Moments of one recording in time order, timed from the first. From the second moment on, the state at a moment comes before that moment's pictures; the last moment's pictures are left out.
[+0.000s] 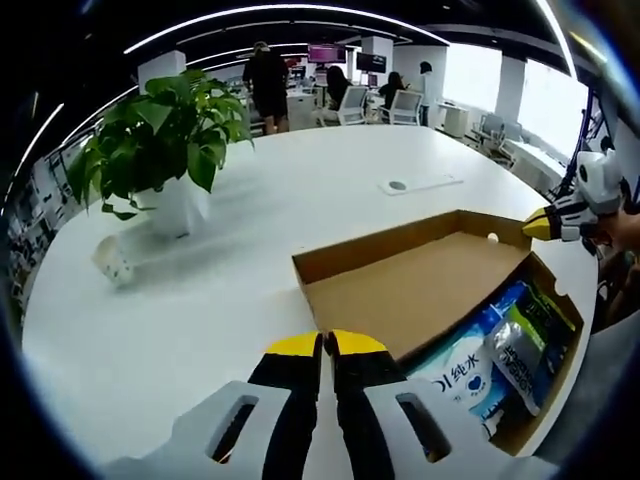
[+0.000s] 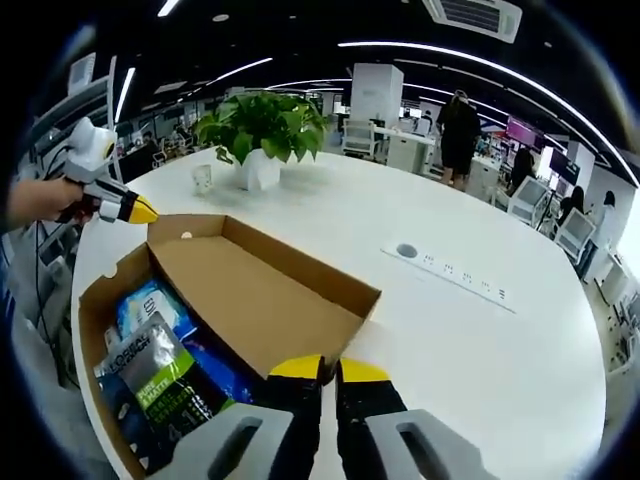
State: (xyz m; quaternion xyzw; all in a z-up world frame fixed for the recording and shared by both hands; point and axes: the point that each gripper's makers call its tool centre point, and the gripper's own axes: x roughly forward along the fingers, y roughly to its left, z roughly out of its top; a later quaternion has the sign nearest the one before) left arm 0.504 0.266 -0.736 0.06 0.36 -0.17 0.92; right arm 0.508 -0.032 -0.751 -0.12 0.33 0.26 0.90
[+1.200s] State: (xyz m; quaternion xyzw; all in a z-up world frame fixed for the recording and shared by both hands) left arm 0.440 0.217 -0.699 0.08 0.32 -0.24 0.91; right arm 0.457 -0.021 -0.714 -0.11 0.28 0.32 0.90
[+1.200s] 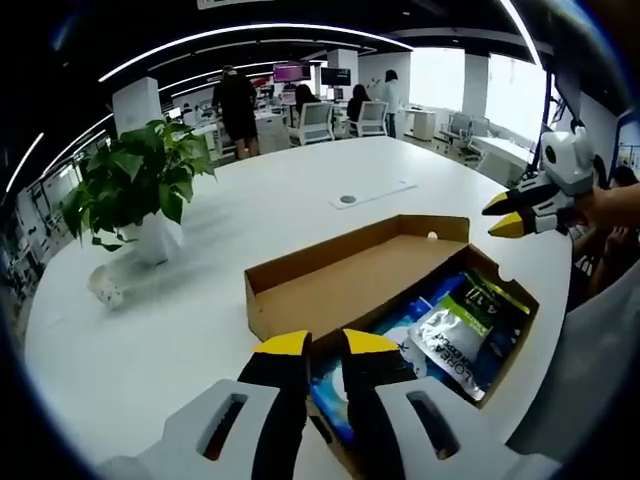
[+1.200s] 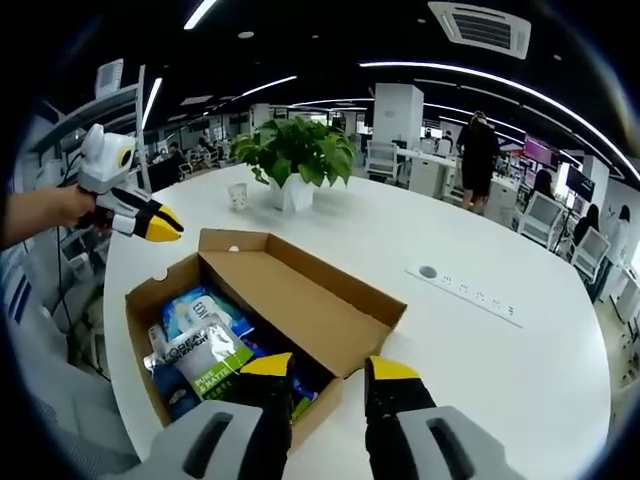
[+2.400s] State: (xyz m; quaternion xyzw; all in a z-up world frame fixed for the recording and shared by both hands) left arm 0.372 0.139 -0.753 0.00 0.39 -0.30 0.87; right arm 0.372 -0.010 -0.715 -0.11 0.28 0.40 0.87
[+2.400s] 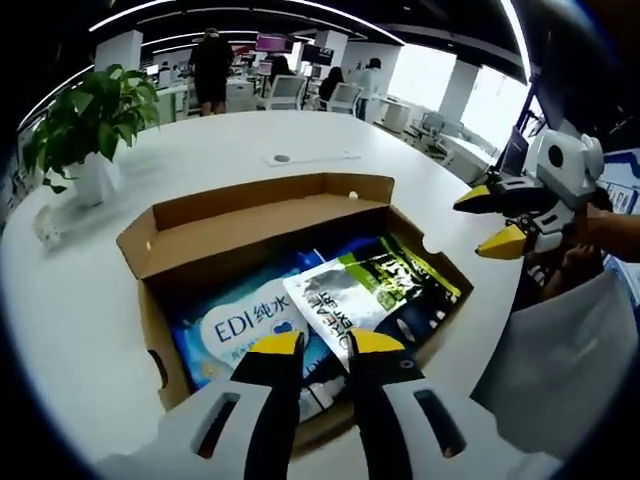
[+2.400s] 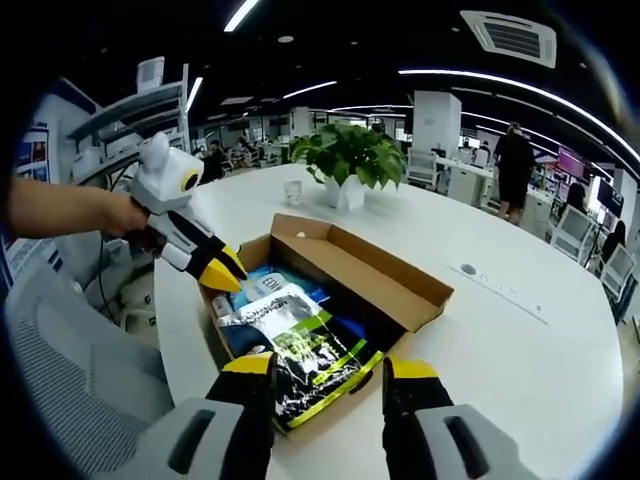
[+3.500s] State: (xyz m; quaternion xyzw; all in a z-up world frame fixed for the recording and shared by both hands) left arm 0.371 0.119 -0.777 -0.18 0.44 -0.27 0.83; right arm 0.353 -0.012 -0.724 -0.10 0.27 0.41 0.86
